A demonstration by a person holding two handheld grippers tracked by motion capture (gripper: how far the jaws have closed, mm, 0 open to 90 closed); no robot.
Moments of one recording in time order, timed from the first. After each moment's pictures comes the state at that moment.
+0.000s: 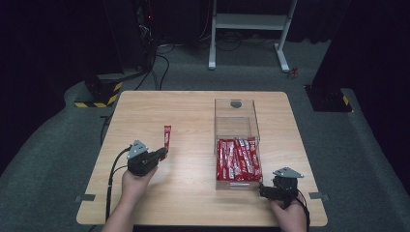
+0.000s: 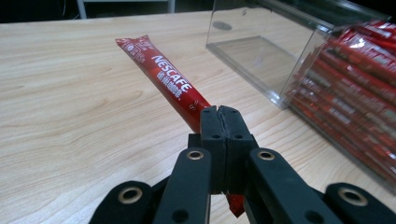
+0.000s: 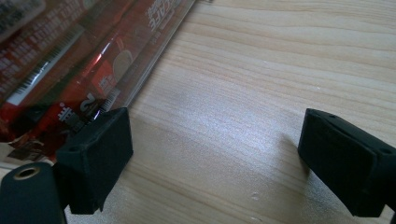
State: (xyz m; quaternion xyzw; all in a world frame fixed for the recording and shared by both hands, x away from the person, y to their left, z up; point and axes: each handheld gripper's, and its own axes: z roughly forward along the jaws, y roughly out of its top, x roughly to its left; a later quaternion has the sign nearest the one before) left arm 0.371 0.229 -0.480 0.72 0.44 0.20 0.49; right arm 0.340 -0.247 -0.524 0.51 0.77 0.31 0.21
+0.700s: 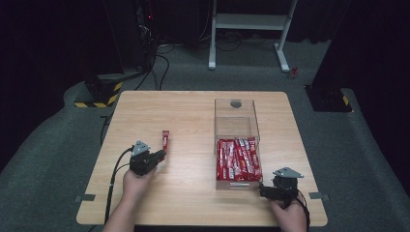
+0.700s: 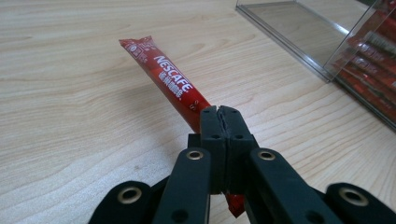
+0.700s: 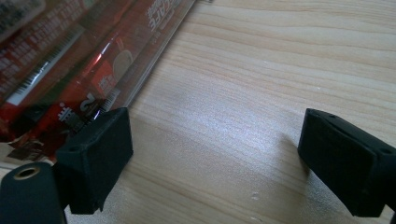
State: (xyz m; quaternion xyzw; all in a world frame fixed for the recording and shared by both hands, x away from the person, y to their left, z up) left arm 0.388 0.234 -0.508 0.73 0.48 0.19 0.45; right arm 0.340 -0.247 -0.524 0.51 0.77 0.31 0.21
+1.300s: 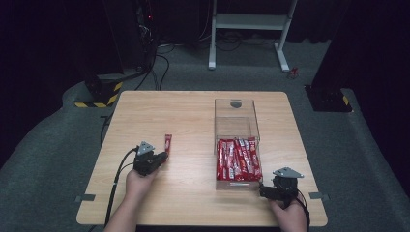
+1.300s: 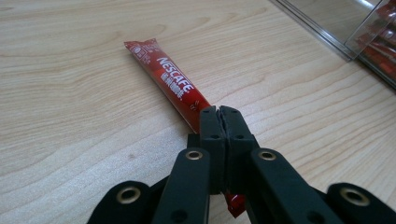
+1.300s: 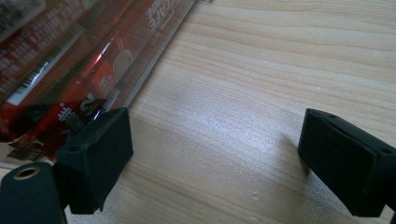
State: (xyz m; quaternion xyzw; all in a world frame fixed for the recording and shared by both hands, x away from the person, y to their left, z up) left arm 0.395 0.227 -0.520 0.75 0.49 0.18 0.42; right arm 0.340 -0.247 -0.524 0.51 0.77 0.31 0.21
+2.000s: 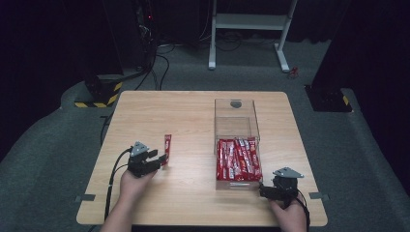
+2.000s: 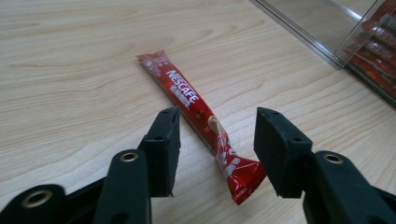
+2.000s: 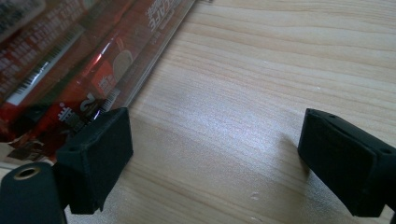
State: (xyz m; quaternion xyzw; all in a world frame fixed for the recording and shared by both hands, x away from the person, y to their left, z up) left arm 0.382 0.243 -0.505 0.73 0.48 0.19 0.44; right arm 0.340 -0.247 -0.524 0.51 0.77 0.31 0.21
